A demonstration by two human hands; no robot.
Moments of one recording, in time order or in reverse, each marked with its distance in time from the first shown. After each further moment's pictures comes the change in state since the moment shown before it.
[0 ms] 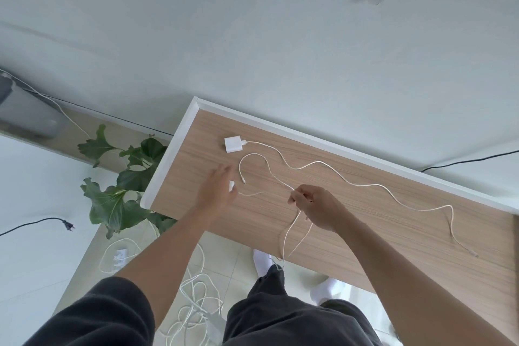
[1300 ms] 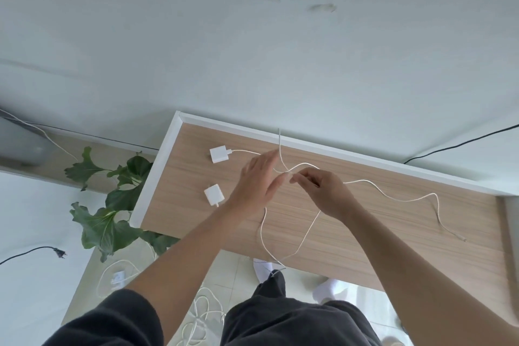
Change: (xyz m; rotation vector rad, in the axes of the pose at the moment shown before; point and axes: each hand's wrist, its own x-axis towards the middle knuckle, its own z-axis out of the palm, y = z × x) left_hand 0.020 0.133 -0.013 -0.213 0.061 0.427; right_hand -0.019 -0.010 -0.052 0.101 0.236 -0.110
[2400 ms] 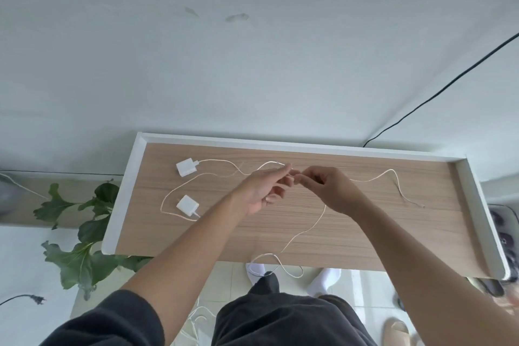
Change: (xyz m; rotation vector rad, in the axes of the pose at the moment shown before) left_hand 0.038 0.111 0.024 -1.031 -0.466 -0.717; right_hand -0.054 0.059 -0.074 0.030 0.120 0.020
